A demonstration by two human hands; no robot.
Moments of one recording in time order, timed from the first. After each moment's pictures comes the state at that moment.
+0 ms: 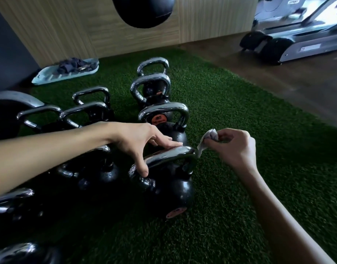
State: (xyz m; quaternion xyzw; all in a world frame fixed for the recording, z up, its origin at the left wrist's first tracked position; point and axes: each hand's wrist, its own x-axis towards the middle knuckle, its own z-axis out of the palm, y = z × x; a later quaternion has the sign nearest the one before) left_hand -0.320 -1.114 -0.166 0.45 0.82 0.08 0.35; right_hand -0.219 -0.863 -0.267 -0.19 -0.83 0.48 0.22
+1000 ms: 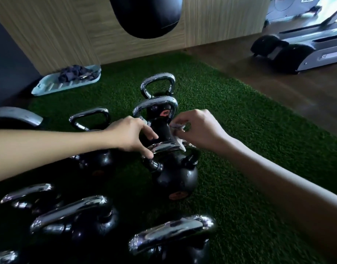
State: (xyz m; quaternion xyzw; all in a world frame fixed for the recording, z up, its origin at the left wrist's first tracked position) left_hand -0.471 -1.117 -0.148 0.26 0.96 0.04 0.10; right_hand -0.423 -0.888 -0.191 0.12 -0.92 0.33 0.15
